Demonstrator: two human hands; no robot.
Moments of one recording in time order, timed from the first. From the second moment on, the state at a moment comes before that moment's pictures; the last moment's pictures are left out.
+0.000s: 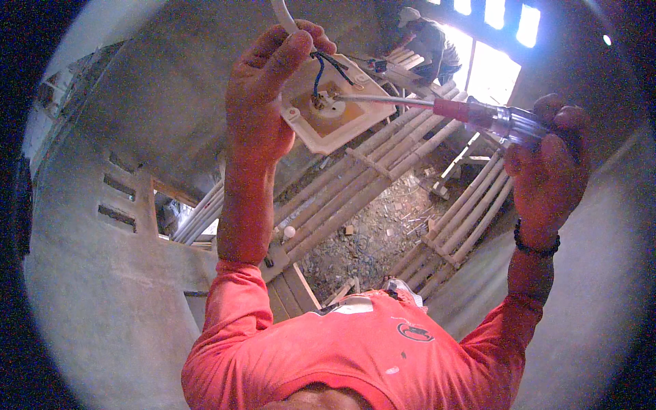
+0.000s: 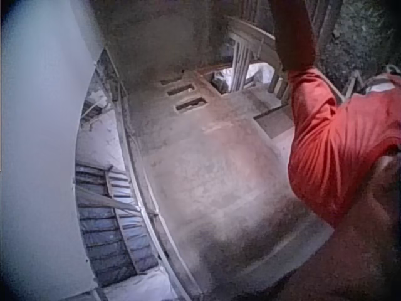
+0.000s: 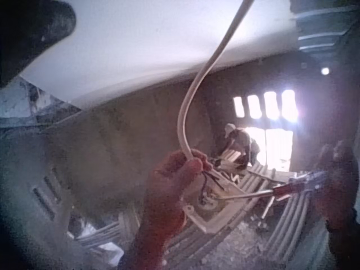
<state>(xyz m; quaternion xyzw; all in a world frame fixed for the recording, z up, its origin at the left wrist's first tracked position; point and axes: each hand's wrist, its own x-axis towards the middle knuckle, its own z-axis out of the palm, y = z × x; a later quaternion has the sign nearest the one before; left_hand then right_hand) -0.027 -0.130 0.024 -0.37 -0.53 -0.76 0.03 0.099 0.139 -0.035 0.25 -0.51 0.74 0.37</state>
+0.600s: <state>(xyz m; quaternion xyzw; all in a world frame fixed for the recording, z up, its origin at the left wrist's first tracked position) -0.023 -0.130 0.027 -0.36 -0.54 -0.76 0.00 0.101 0.185 0.006 0.29 -0.38 0.80 0.37</state>
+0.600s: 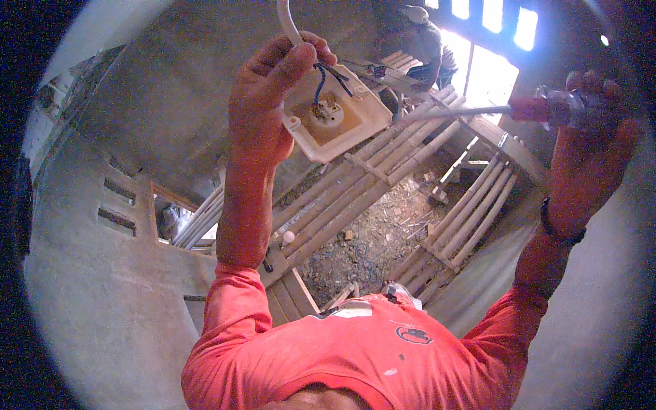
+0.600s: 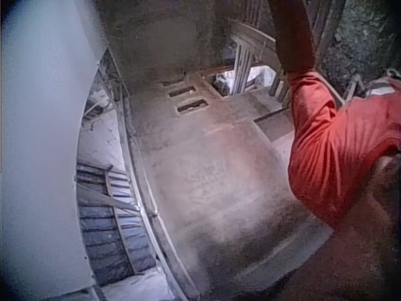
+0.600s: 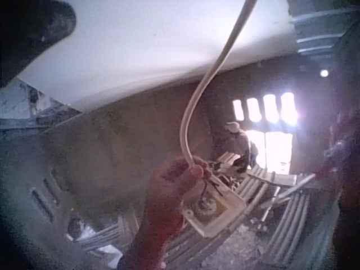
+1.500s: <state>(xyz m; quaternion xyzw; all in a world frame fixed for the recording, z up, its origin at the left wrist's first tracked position) -0.011 -0.121 0.020 -0.35 -0.48 -0.79 -0.10 0.021 0.046 0.120 0.28 -0.86 0.42 0.08</state>
